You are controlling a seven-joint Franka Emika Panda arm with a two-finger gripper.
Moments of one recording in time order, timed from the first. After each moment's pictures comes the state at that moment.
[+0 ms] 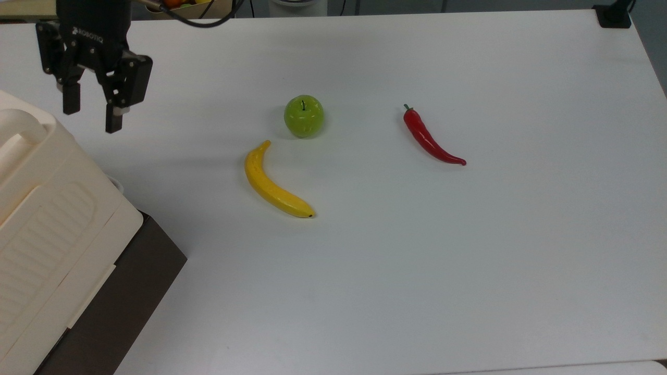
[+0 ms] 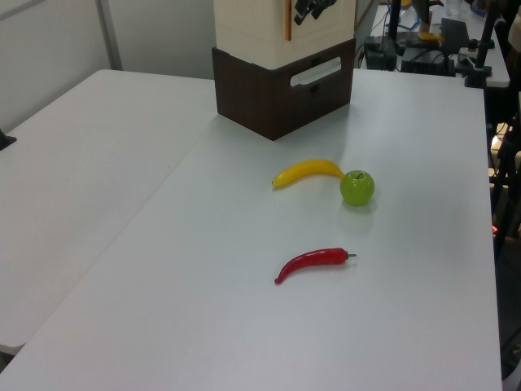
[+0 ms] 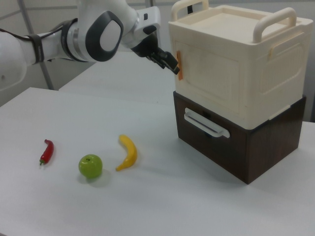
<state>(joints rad) -0.05 0.27 -0.14 -1.47 -0.13 2.40 0.26</state>
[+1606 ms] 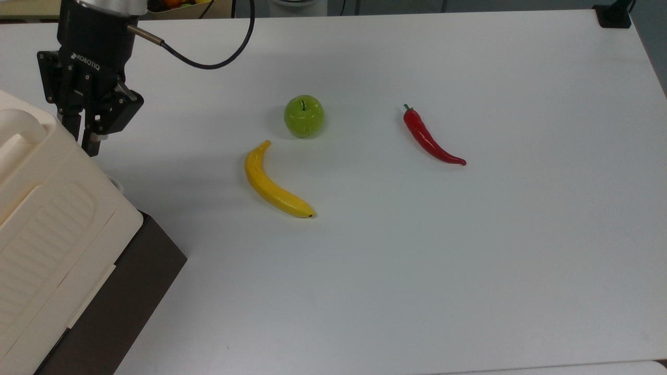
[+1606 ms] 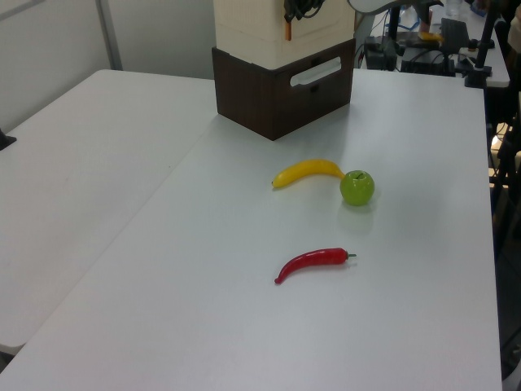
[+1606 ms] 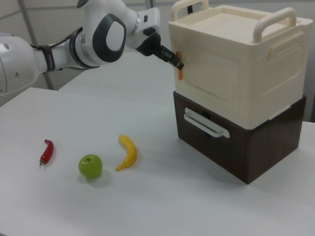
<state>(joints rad) -0.03 0.35 -0.13 -1.39 -0.30 2.46 0.50</state>
